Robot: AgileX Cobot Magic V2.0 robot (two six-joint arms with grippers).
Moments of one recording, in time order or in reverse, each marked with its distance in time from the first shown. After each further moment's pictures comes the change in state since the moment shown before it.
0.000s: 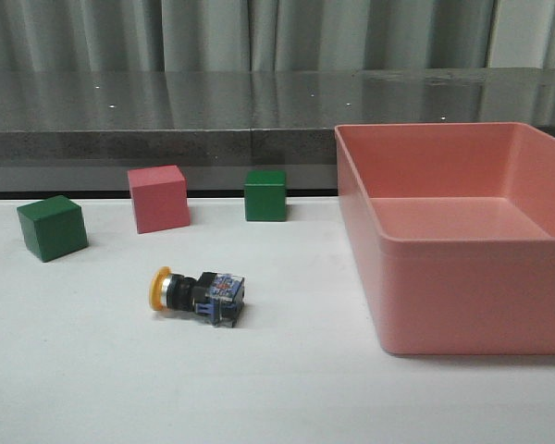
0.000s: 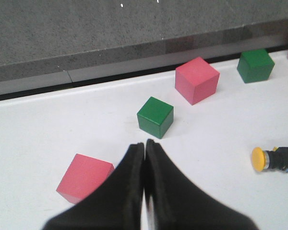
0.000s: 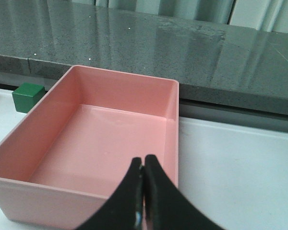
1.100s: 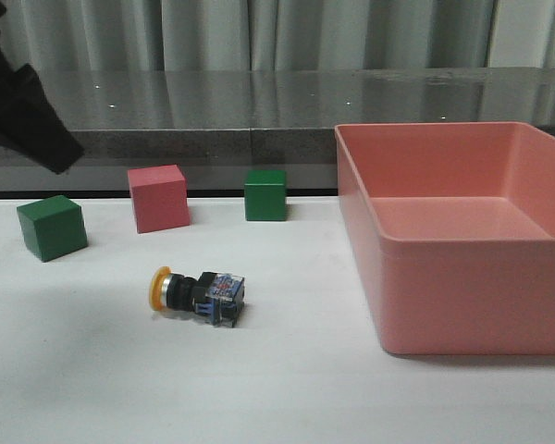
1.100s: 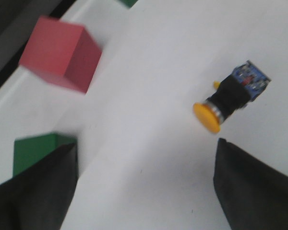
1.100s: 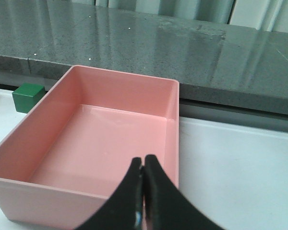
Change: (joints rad) left arm -0.226 0.651 -0.183 -0.374 -0.035 0.841; right arm 0.000 0.000 0.000 0.000 0.000 0.002
